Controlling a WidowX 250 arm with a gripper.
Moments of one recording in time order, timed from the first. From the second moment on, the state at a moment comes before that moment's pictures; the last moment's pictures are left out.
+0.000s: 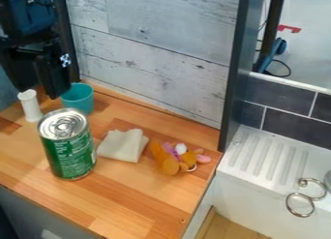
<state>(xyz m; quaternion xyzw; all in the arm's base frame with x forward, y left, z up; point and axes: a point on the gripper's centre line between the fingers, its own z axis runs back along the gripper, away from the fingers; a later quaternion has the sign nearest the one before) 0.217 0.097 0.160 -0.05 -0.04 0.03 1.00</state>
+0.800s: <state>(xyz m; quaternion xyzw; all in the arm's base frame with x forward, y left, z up) 0.296 0.020 0.120 -0.02 0.04 -0.10 0.99</state>
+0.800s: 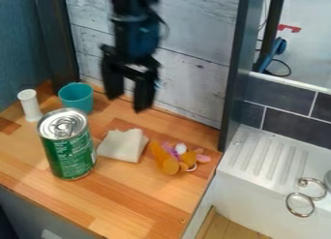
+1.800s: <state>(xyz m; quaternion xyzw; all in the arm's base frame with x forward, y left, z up) 0.327 -0.027 0.046 0.06 0.07 -0.21 0.97</state>
